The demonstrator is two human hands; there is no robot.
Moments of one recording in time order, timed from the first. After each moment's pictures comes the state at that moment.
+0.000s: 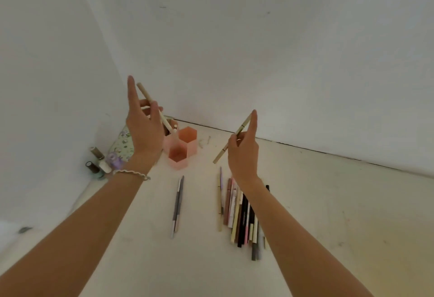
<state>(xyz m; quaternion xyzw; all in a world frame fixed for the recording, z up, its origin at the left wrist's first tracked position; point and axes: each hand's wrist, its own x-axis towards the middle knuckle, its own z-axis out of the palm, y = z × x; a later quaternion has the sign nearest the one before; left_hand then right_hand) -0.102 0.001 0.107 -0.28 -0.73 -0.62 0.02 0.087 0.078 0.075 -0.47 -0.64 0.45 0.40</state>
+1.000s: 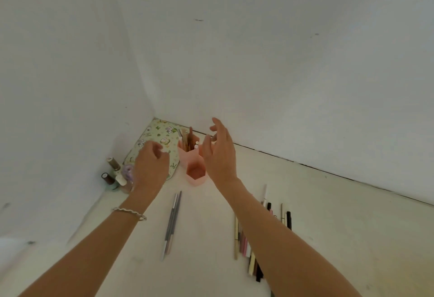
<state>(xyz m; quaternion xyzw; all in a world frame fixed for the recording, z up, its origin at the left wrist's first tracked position) -0.144 -0.039 0.040 -0.21 -0.88 -0.42 -0.08 -0.025 0.073 0.059 -0.35 -0.81 0.31 0.36</state>
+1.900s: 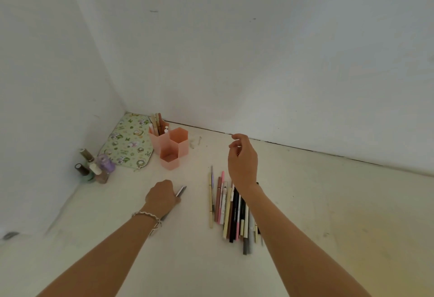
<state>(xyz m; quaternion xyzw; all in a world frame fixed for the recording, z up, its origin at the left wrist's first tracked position) -0.041 -0.056 -0.006 -0.37 -0.88 0.01 -0.29 0.117 0.077 0.053 -0.51 -0.70 0.35 0.36</state>
